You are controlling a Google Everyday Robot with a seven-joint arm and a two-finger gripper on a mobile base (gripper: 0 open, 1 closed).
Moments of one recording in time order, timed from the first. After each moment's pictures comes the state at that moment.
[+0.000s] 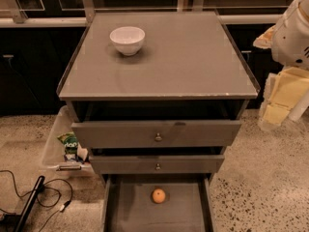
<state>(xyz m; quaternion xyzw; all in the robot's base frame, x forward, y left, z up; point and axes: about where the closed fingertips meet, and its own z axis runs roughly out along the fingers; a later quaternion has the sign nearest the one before) 0.438 -0.217 0.976 -0.60 0.78 -0.03 0.16</state>
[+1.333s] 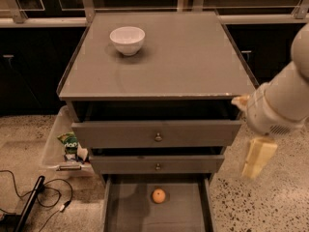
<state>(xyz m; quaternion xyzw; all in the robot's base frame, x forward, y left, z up) 0.418 -0.210 0.841 -0.63 0.76 0.01 0.15</state>
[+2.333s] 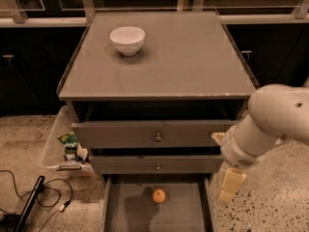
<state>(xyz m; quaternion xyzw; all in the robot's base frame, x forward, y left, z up) 0.414 -0.193 0.712 -0.63 0.76 0.07 0.12</state>
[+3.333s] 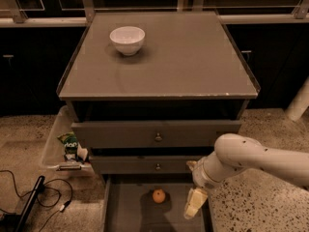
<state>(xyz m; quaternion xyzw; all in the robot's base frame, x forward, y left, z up) 0.440 -0.133 0.523 -0.59 0.77 0.18 0.15</state>
